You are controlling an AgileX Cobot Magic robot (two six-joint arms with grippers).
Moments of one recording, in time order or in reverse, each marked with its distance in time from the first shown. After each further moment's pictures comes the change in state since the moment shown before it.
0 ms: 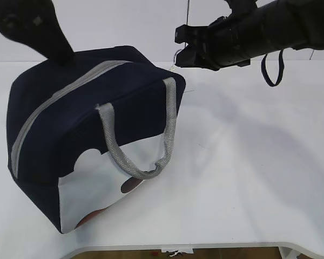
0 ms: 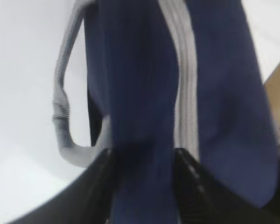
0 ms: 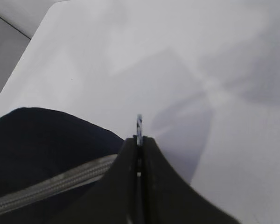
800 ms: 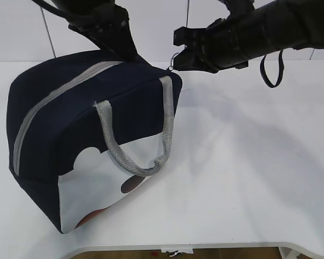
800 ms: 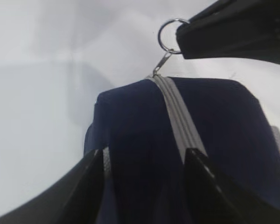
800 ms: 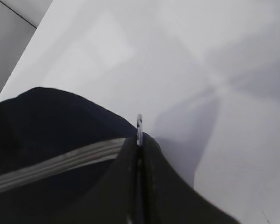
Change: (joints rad) left arm 0.000 0.352 -0.310 -0.099 -0.075 -0.020; right arm 0.000 0.000 -0.004 -0.002 0.050 -0.003
